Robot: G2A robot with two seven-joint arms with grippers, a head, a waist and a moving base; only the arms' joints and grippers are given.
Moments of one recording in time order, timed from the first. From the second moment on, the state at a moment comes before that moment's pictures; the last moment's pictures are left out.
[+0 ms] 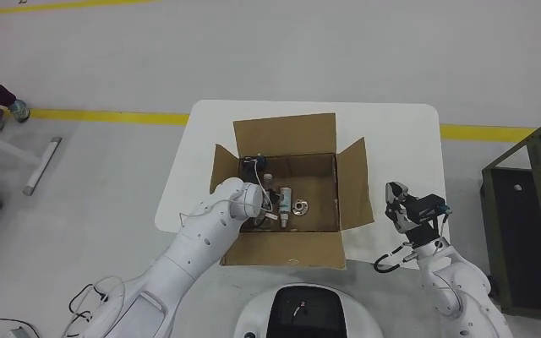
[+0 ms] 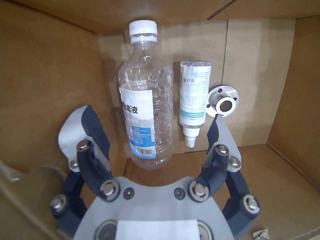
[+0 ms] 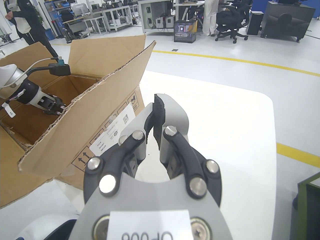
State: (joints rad) left arm 0.65 -1.45 -0.77 -0.99 0.80 0.35 -0.86; right arm -1.57 -1.18 1.61 -1.75 -1.27 -0.35 -0.13
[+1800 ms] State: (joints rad) left arm 0.60 -1.54 -0.75 -0.78 0.88 0.29 -0.79; right arm -1.57 -1.18 1.61 -1.75 -1.27 -0.35 -0.13
